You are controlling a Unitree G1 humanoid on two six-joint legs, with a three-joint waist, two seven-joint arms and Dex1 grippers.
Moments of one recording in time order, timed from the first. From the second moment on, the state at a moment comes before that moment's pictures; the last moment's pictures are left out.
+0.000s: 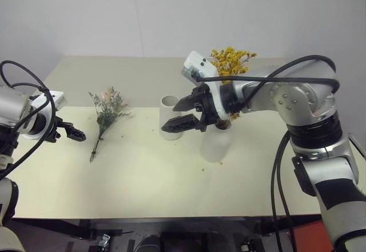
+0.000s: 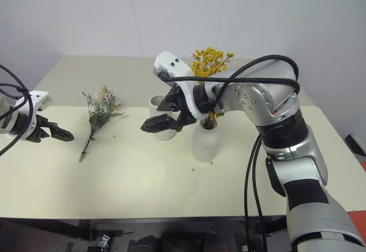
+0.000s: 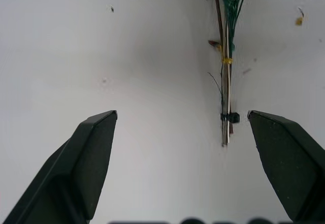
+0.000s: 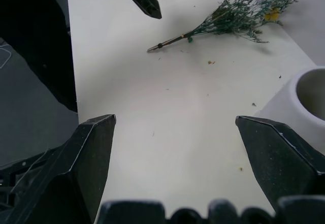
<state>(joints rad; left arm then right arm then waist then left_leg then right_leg) -1.11 1.13 -0.43 0.55 -0.31 1.36 -0.87 -1.28 -0.52 0.30 -0.10 0.79 1.35 0.70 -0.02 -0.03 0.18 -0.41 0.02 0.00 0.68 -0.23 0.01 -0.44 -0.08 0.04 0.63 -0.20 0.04</state>
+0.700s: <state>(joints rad) -1.28 0.87 -0.53 0.95 -0.03 1.22 -1.08 -1.28 -0.42 0.30 -0.08 0.68 1.34 0.71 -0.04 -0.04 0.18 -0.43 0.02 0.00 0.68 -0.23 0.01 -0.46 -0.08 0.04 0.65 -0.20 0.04</state>
